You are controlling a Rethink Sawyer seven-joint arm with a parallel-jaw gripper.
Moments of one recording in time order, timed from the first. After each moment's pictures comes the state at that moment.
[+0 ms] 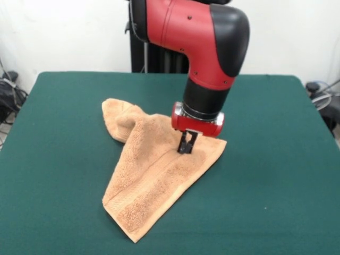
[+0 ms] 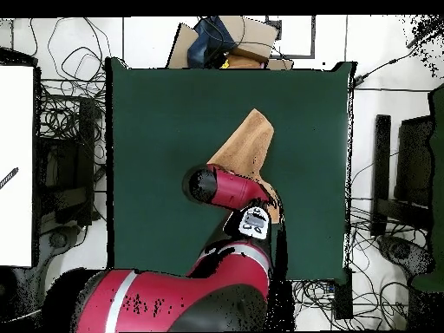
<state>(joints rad) -0.01 -0.32 -0.22 1.60 0.17 0.24 1.60</state>
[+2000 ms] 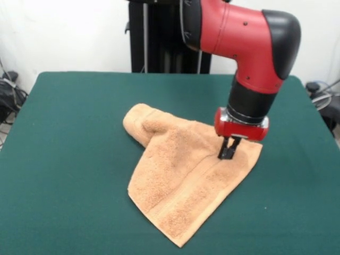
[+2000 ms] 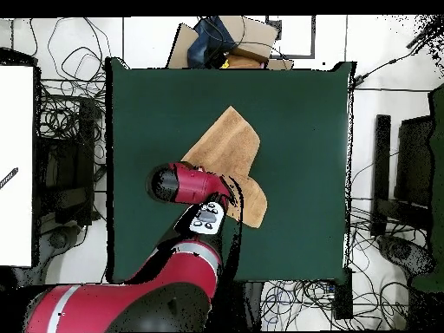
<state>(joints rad) 0.15 -0.29 -0.23 1.56 0.24 0.25 1.60</state>
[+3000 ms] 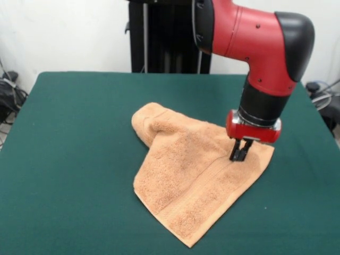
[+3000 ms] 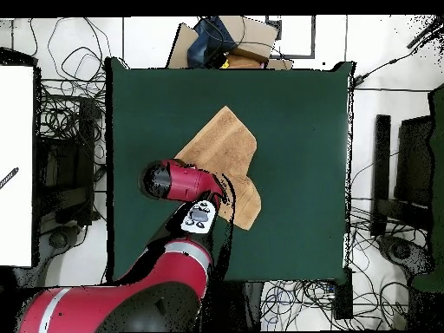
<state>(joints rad) 0.17 -0.28 -0.23 1.54 0.30 0.27 1.60</state>
